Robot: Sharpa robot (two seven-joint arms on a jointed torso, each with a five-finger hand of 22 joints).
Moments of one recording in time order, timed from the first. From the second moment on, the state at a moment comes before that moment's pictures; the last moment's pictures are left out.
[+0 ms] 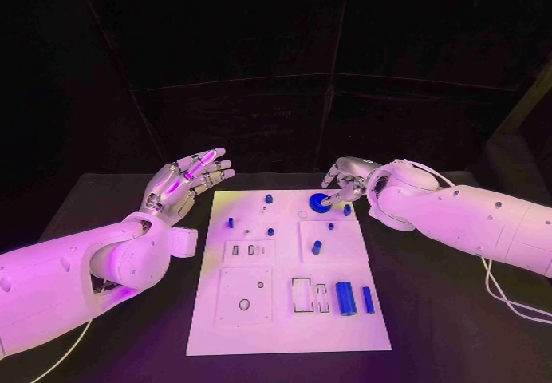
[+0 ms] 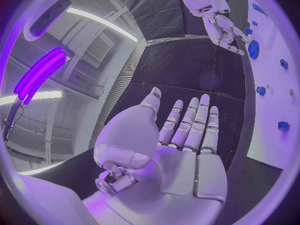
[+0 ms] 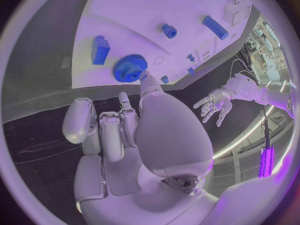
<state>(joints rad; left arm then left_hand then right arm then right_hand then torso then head) 1.26 -0.87 -0.12 1.56 0.10 -0.24 0.68 1.17 0.17 -0.04 0.02 0.09 0.68 0.18 0.12 0.06 0.69 0.26 0.23 0.06 0.70 0.23 0.27 0.07 0.12 0.41 0.29 0.15 0.07 1.25 -0.73 0.05 1.28 -1.46 -0.18 -0.25 1.43 -0.11 -0.08 0.22 0.24 0.91 0.16 0.08 0.07 1.46 0.07 1.43 1.31 1.47 -0.01 1.52 1.31 0.10 1.34 0.10 1.36 1.08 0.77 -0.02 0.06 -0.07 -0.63</state>
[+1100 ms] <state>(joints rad) 1.26 -0.87 -0.12 1.55 0.10 -0.23 0.68 1.17 0.17 -0.04 0.02 0.09 0.68 0.18 0.12 0.06 0.69 0.26 0.23 0.06 0.70 0.23 0.27 0.07 0.12 0.42 0.29 0.15 0.08 1.25 -0.69 0.04 1.25 -1.52 -0.10 -0.24 1.47 -0.07 -0.08 0.19 0.28 0.93 0.16 0.09 0.07 1.46 0.07 1.45 1.31 1.47 -0.01 1.53 1.31 0.10 1.35 0.10 1.38 1.10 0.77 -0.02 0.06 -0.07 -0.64</state>
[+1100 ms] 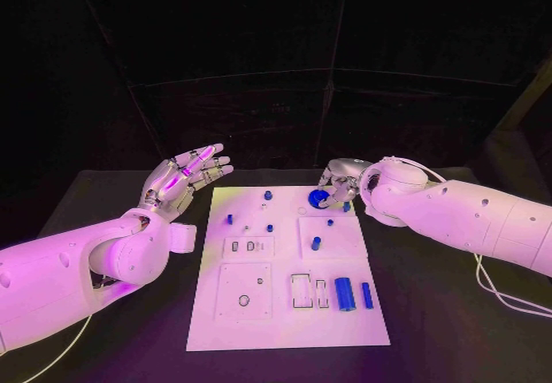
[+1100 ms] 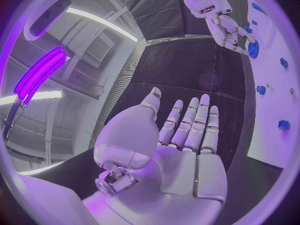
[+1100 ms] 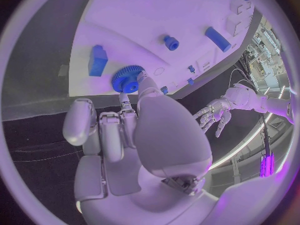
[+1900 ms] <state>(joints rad) 1.26 -0.87 -0.12 1.55 0.10 -0.23 0.68 1.17 0.17 -0.04 0.02 0.09 0.68 0.18 0.12 0.06 0.69 0.26 0.23 0.06 0.70 0.23 0.27 0.07 0.12 0.42 0.29 0.15 0.08 1.24 -0.67 0.05 1.25 -1.55 -0.13 -0.25 1.51 0.00 0.03 0.14 0.21 1.01 0.14 0.12 0.07 1.46 0.06 1.46 1.31 1.46 -0.01 1.53 1.31 0.10 1.35 0.09 1.39 1.12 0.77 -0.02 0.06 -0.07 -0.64</state>
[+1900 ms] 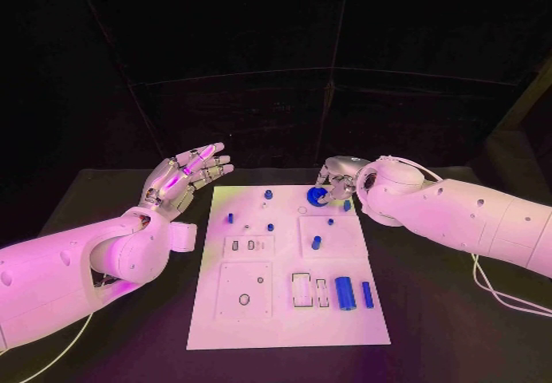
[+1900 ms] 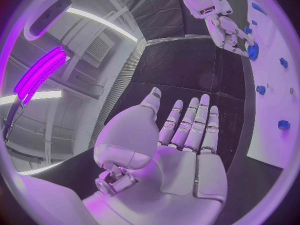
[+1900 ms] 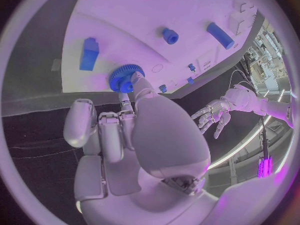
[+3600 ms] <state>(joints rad) 1.26 -0.87 -0.12 1.55 0.10 -0.22 0.67 1.17 0.17 -0.04 0.02 0.09 0.68 0.18 0.12 0.06 0.69 0.26 0.23 0.06 0.70 0.23 0.27 0.07 0.12 0.42 0.29 0.15 0.07 1.21 -0.45 0.01 1.28 -1.71 -0.27 -0.30 1.44 -0.03 0.11 0.14 0.23 1.01 0.15 0.09 0.06 1.47 0.05 1.45 1.31 1.47 -0.02 1.54 1.31 0.09 1.38 0.08 1.41 1.17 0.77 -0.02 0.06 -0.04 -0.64</state>
